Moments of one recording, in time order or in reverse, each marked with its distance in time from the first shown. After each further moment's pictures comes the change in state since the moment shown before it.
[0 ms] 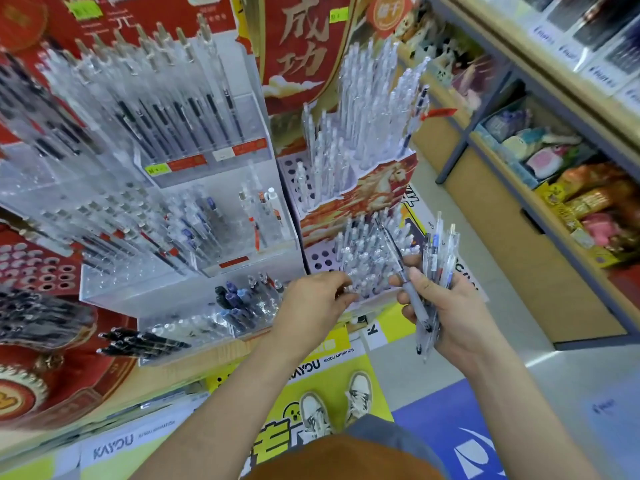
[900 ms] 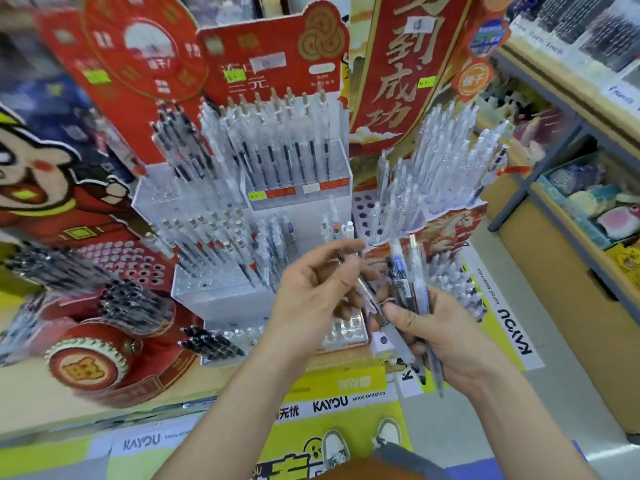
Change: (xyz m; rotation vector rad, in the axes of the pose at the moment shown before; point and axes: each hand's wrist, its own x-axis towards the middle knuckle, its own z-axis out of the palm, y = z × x) left_hand -0.023 0.032 -0.125 -1.109 0.210 -0.365; right_hand -0.008 -0.013 0.088 -0.266 -0.397 0.083
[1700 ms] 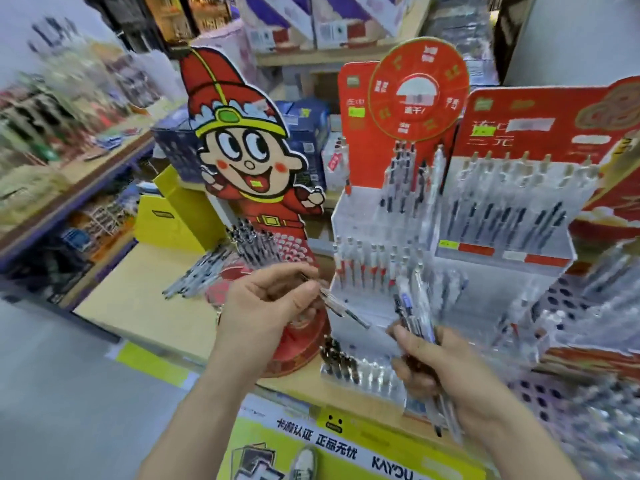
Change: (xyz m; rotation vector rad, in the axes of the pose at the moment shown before) left_hand -0.072 0.054 -0.176 0.138 0.649 0.254; right_hand 0.070 0.007 0.148 -0.083 -0.413 0.201
